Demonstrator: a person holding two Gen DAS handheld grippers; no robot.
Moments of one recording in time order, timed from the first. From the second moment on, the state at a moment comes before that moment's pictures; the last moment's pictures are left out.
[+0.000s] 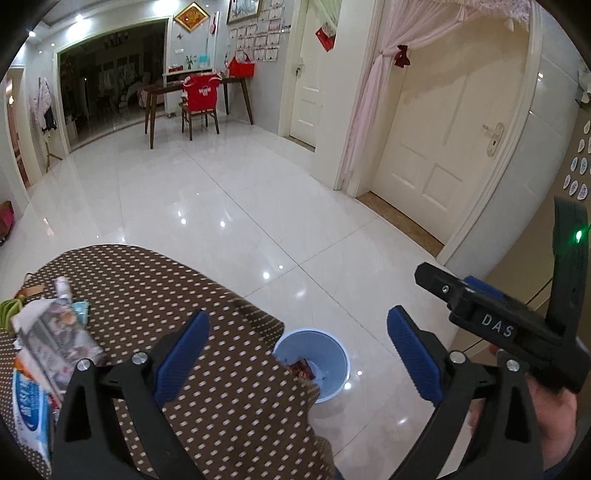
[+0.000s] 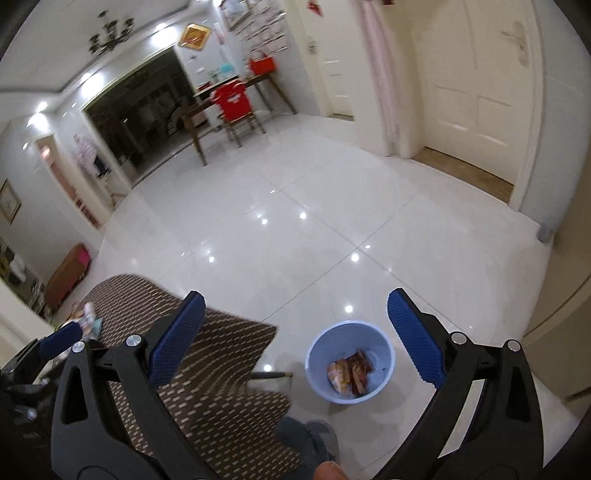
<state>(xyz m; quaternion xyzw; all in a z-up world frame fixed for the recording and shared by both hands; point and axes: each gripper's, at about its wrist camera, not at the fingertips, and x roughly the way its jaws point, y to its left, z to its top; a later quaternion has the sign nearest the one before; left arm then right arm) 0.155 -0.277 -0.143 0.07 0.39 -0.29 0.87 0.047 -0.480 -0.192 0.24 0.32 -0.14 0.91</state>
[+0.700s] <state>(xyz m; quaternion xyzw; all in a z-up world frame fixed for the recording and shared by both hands) 0.119 -0.096 -0.123 0.04 0.34 -0.20 0.92 0.071 -0.308 -0.142 0.13 0.31 0.02 0.94</state>
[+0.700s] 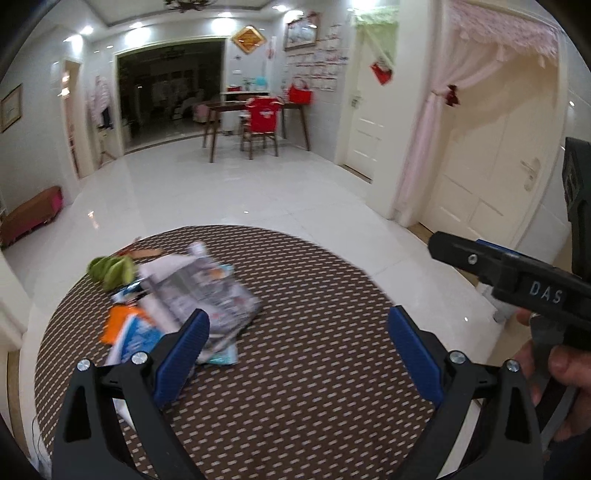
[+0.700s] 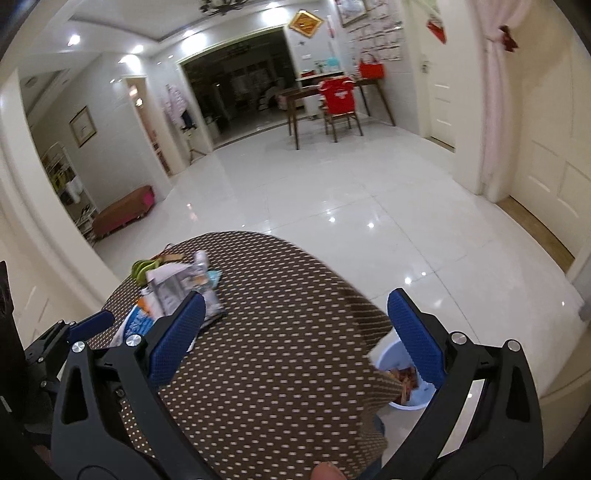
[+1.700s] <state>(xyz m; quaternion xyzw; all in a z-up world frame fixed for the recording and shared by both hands) 0.173 0.039 -0.225 0.05 0.43 -0.18 0.88 0.099 -0.231 -0.178 0.10 0.38 0.08 0.92</state>
